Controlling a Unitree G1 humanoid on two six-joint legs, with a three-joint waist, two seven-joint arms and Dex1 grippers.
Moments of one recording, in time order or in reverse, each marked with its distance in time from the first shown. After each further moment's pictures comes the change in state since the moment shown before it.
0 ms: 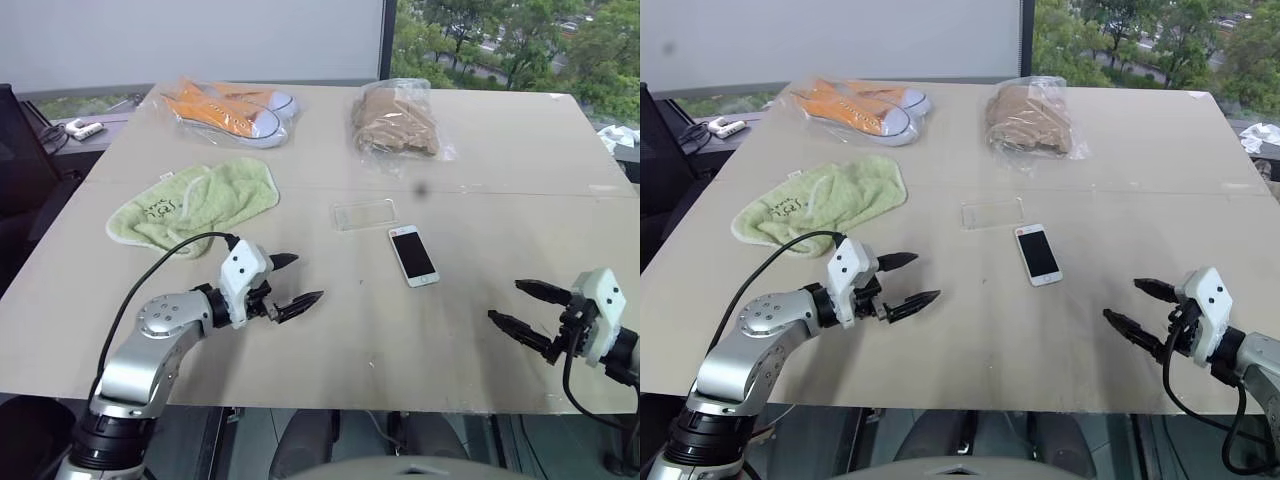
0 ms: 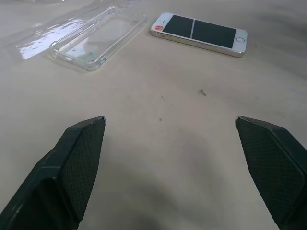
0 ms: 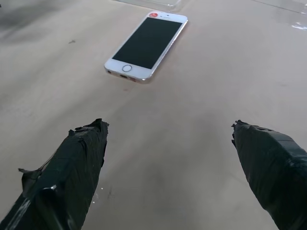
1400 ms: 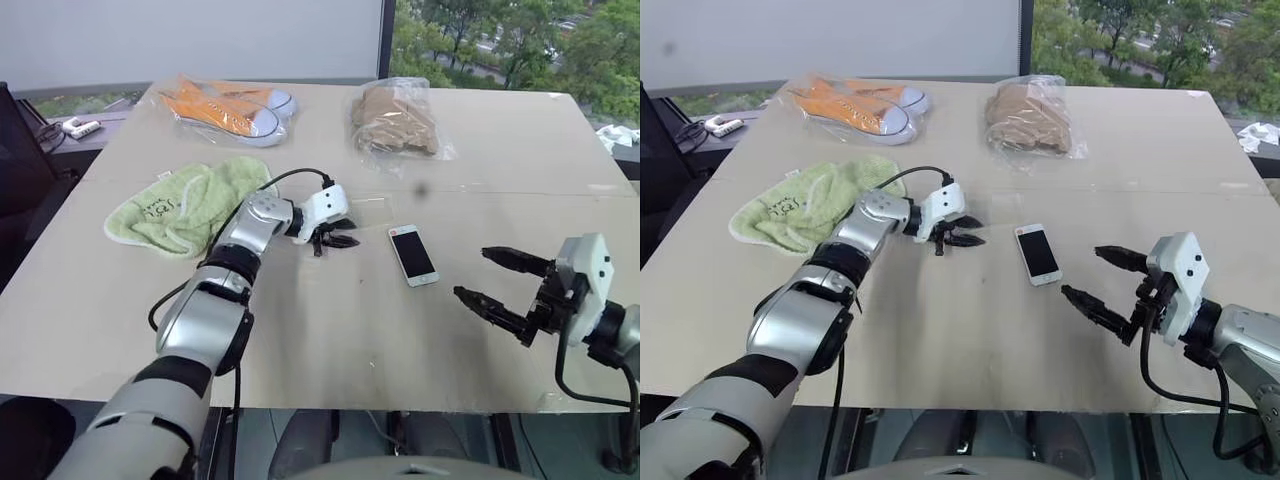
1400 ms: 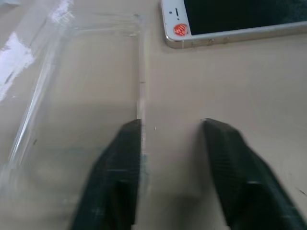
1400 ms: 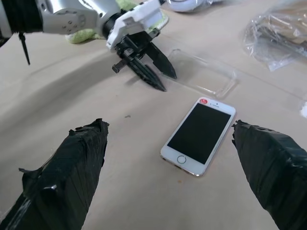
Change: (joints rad) left arm -1.012 -0.293 -0.353 1.428 0.525 -0.553 -0.323; right arm -0.135 -0.030 0.006 -0.313 0.225 0.205 -0.195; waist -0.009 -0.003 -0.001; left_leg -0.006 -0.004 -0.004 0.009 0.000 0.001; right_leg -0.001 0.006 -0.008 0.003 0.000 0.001
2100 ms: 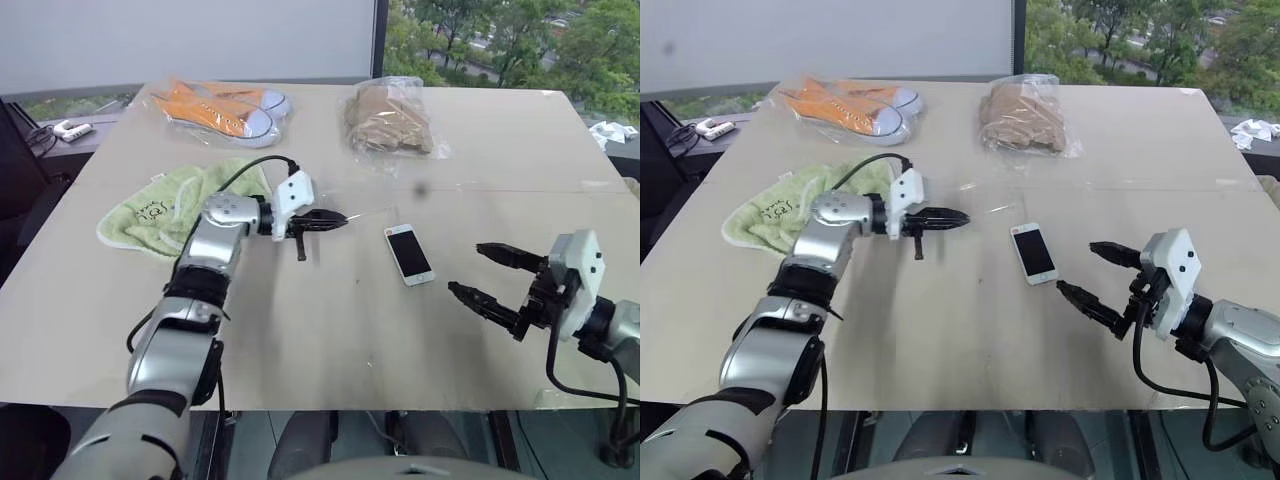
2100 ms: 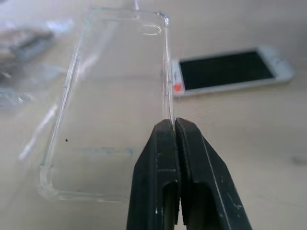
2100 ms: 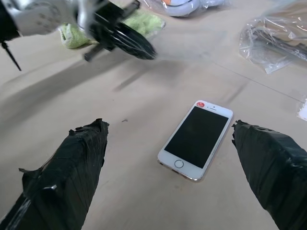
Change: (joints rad) left arm 0.333 0.160 0.186 -0.640 -0.269 0.189 -0.142; right arm -0.040 0.020 0.047 0.031 -0.020 -0.012 -0.004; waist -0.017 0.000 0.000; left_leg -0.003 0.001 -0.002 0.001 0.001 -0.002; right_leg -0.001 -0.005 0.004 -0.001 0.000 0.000
